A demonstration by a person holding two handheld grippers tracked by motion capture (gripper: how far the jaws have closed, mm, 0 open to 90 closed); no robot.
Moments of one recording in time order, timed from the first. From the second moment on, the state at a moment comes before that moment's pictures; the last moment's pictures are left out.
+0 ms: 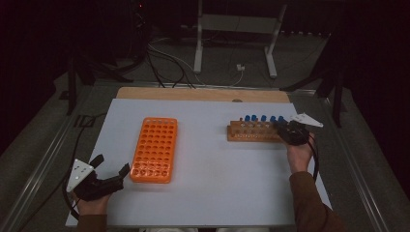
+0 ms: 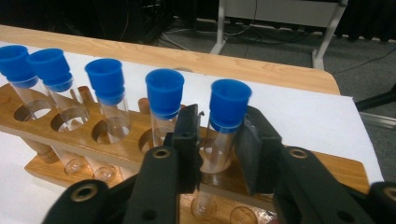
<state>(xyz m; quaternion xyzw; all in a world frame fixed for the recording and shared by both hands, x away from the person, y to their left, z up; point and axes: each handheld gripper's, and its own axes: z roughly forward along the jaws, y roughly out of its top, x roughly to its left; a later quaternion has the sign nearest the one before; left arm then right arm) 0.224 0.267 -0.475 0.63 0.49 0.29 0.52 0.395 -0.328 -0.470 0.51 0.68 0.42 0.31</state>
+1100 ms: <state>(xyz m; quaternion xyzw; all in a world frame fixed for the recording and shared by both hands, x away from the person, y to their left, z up) 0.225 0.267 -0.476 0.63 0.49 0.29 0.52 0.382 -0.331 -0.429 0.50 0.66 0.46 0.33</state>
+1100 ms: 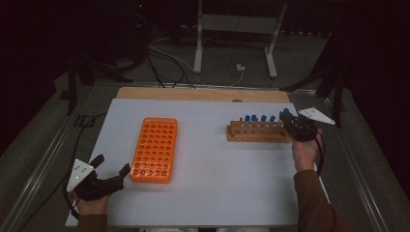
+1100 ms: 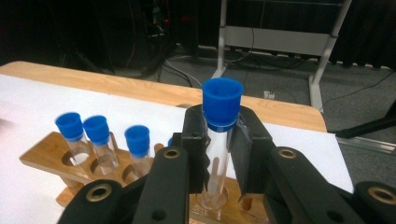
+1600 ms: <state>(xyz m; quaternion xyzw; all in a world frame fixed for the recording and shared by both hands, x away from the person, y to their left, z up) 0.227 0.262 -0.478 0.64 0.47 0.30 0.53 0.363 -0.324 -0.406 0.47 0.67 0.48 0.32</state>
